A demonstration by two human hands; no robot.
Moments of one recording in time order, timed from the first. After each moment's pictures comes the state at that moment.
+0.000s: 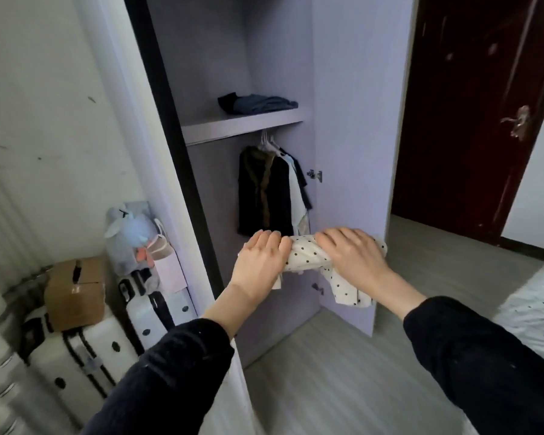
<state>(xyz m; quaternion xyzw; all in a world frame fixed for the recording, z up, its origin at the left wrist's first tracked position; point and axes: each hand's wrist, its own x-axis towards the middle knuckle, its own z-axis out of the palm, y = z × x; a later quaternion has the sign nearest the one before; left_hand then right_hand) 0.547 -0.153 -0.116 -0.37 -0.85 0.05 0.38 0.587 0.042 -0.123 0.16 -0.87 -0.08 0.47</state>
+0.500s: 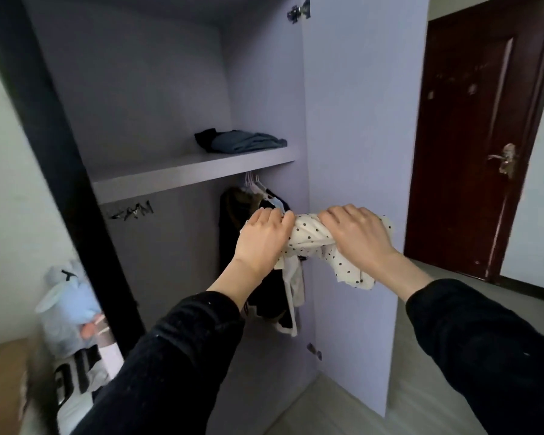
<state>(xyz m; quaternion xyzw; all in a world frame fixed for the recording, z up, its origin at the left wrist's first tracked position) 0.290 -0.068 -0.026 -0.38 -0.82 0.05 0.44 0.351 0.112 -0.035 0.08 -0.85 -0.18 0.49</state>
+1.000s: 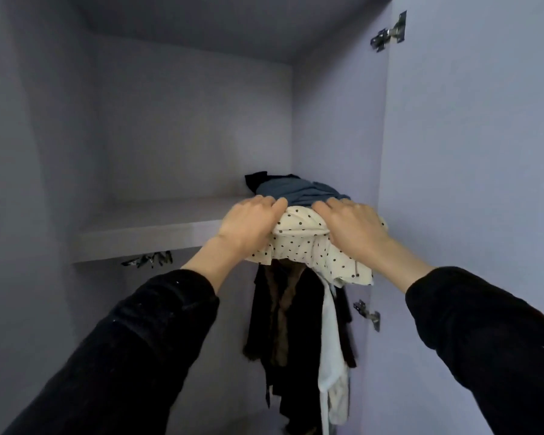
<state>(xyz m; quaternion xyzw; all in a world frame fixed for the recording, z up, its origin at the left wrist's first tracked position) 0.051 -0.023 0.102 -0.21 -0.90 0.12 0.36 0.051 0.169 0.087 0.18 -0.88 -0.12 0.42</state>
